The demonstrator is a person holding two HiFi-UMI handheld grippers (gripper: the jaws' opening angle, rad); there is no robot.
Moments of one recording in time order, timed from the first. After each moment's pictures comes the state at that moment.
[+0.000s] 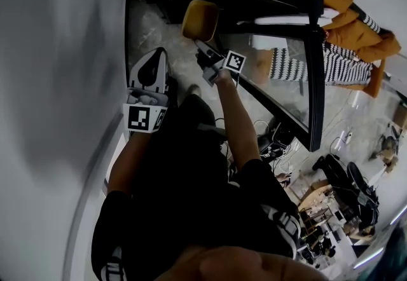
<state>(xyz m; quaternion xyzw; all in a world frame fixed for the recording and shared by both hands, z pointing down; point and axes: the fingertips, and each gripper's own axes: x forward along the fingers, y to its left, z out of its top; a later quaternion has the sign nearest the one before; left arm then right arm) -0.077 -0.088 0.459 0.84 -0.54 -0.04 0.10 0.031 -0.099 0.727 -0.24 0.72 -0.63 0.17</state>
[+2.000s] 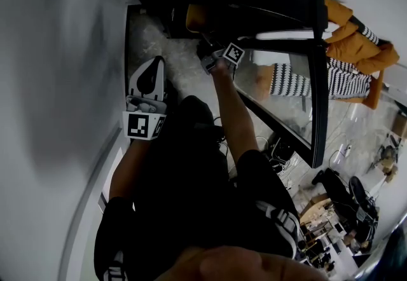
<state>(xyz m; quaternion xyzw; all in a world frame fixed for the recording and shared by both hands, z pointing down) -0.081 -0.104 0.482 0.83 -0.55 -0.06 0.08 0.056 -0.196 0.796 -0.31 0.64 -0.66 0.24</state>
